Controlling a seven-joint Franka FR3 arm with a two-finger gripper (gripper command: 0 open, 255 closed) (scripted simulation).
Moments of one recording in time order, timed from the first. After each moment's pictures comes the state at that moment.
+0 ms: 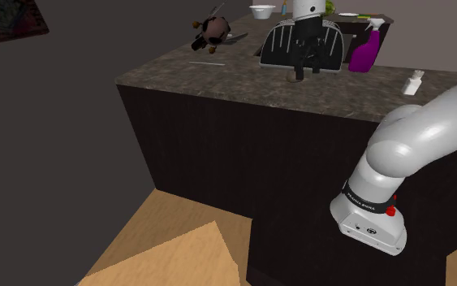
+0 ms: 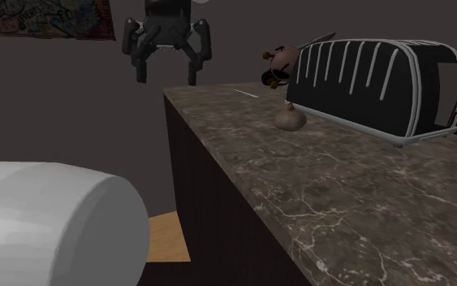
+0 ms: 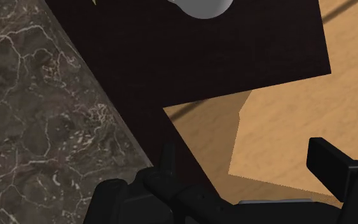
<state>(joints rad) -0.05 -0.60 -0.16 -2.28 -0.07 1.42 -0.02</state>
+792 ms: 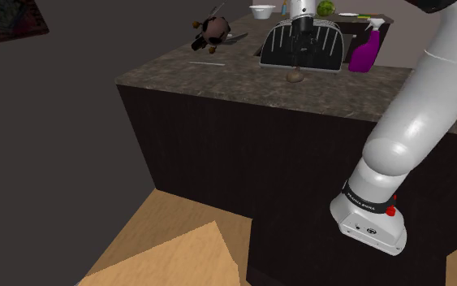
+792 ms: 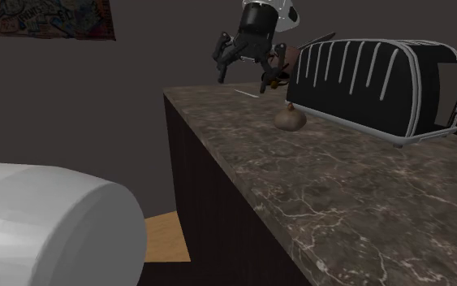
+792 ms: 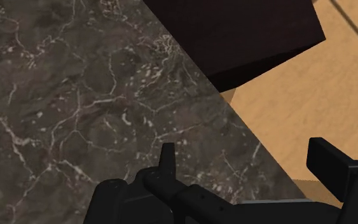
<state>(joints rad) -0.13 -0.05 -0.43 -1.82 0.04 1.34 -0.29</state>
